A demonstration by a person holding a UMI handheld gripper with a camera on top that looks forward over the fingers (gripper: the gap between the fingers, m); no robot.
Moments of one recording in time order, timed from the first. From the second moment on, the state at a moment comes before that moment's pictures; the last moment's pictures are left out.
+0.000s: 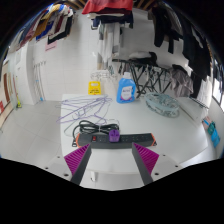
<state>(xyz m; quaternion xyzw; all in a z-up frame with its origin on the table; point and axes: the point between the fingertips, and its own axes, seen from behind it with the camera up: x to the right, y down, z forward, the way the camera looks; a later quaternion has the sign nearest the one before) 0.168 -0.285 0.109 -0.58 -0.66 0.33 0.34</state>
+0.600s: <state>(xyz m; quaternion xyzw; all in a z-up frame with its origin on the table) 0.079 -0.267 0.057 -0.60 -0.60 0.37 0.38</state>
